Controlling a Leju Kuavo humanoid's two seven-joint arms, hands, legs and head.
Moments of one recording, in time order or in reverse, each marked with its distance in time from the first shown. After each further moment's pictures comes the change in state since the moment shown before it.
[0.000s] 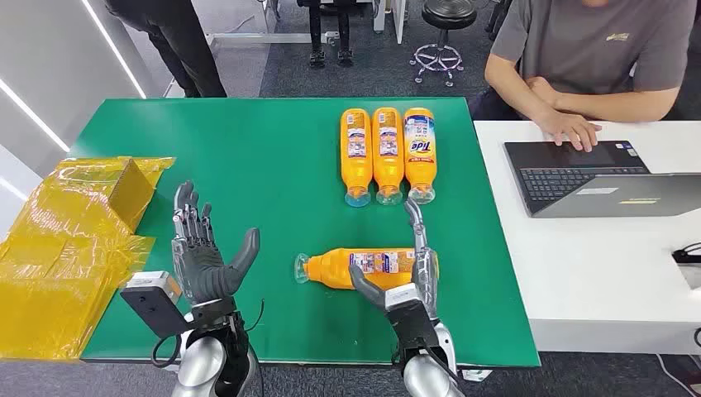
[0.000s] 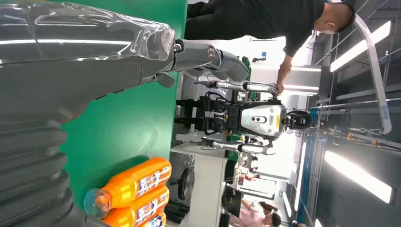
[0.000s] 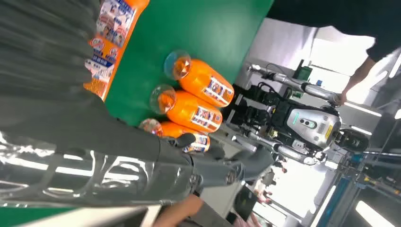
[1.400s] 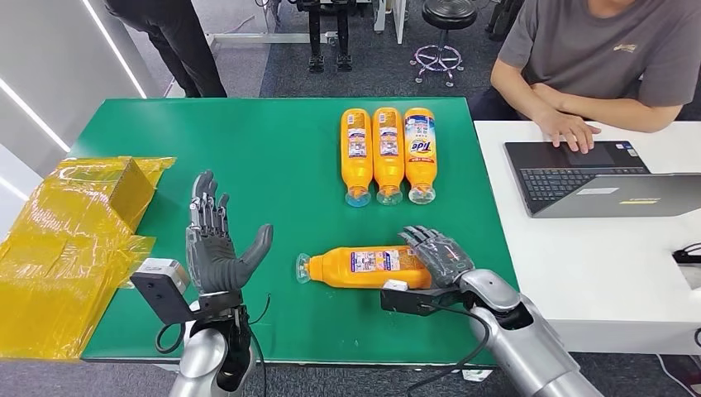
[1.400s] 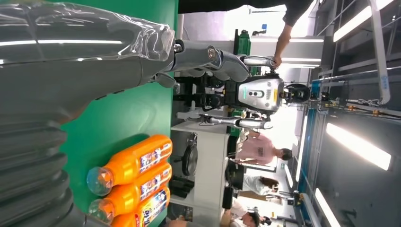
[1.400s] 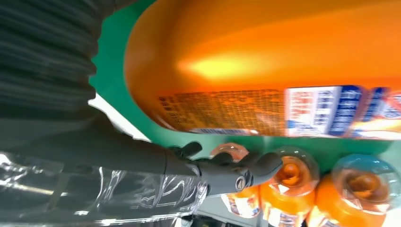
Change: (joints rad) left arm -0.039 0.000 0.001 0.021 -0.011 -0.106 0.040; right arm -0.305 -0.369 0.052 0.237 0.604 0.648 0.314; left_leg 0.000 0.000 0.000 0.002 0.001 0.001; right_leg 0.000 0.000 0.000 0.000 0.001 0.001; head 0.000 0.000
